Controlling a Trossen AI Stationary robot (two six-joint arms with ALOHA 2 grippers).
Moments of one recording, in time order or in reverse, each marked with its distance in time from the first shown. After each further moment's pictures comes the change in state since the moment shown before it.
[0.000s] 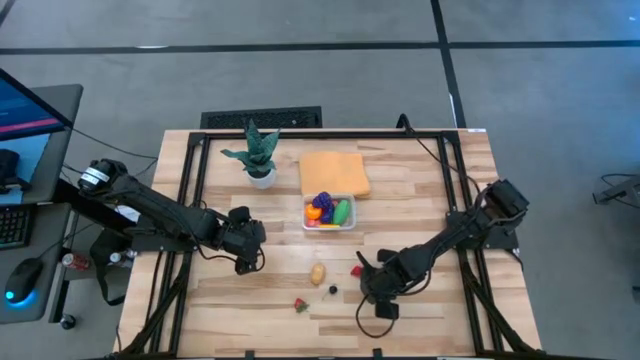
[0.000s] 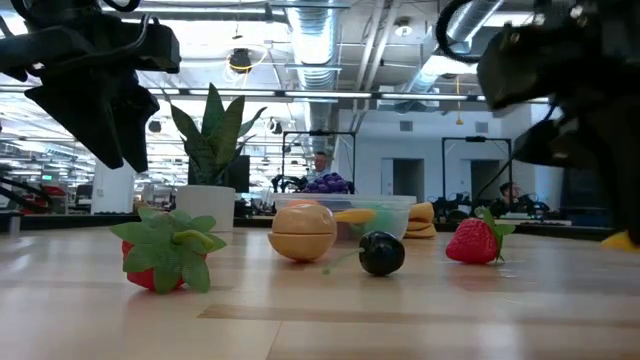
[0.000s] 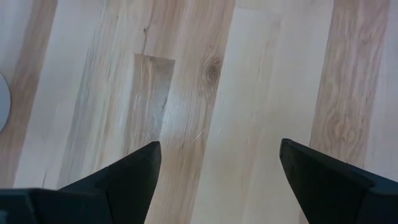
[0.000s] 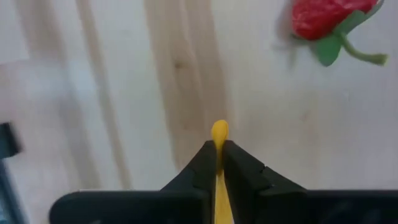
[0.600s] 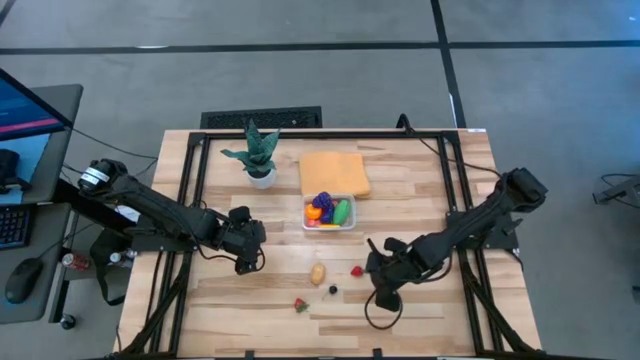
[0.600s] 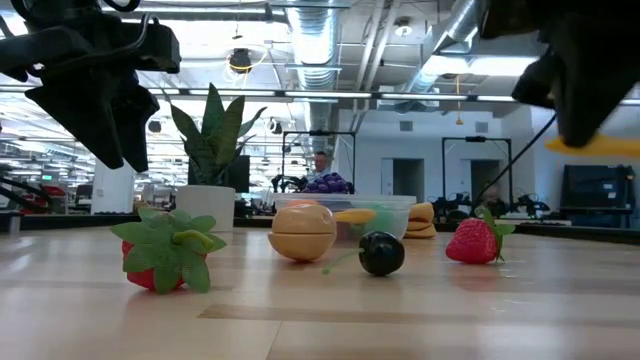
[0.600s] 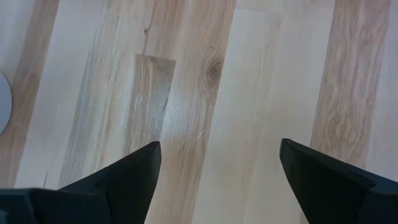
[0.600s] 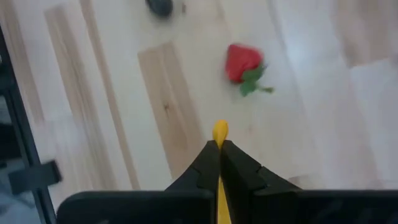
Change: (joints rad) left arm 0.000 0.000 0.000 -0.001 -0.003 0.001; right arm -0.002 -0.190 0.004 -0.077 0.154 0.112
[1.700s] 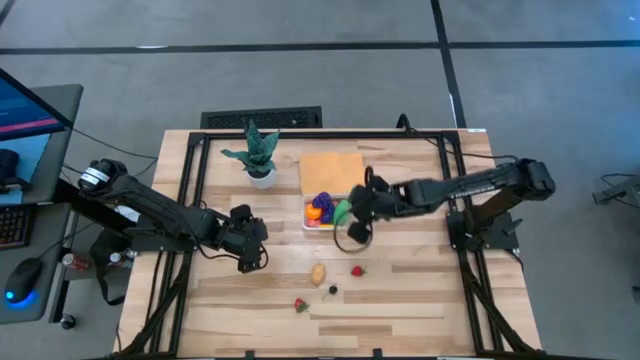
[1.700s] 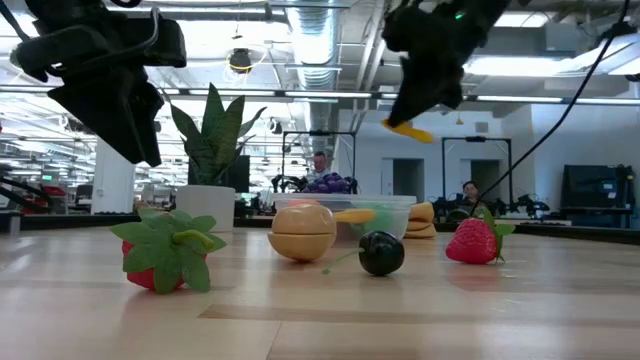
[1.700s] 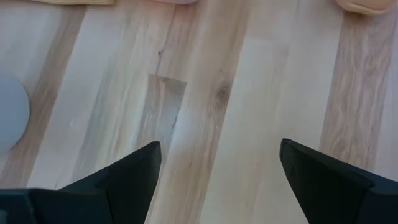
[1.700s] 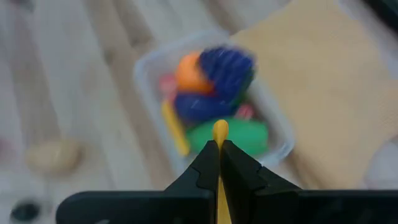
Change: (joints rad) left arm 0.000 0.000 0.000 0.045 -0.065 -0.021; right arm -0.473 -0.115 0.001 0.174 0.175 -0.387
